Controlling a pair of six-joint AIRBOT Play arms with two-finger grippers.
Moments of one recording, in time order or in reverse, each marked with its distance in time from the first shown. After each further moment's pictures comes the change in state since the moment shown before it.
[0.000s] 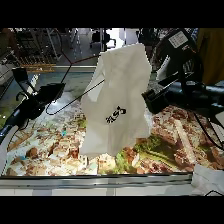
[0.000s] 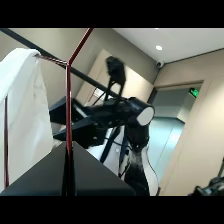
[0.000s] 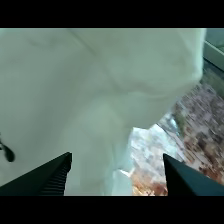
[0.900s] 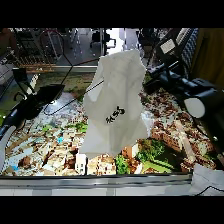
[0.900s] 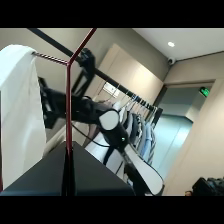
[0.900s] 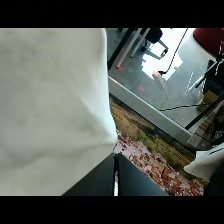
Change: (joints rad) left arm 0.036 0.000 0.000 0.060 0.021 -0.035; right arm -0.234 -0.070 -0.193 0.156 -0.608 -0.266
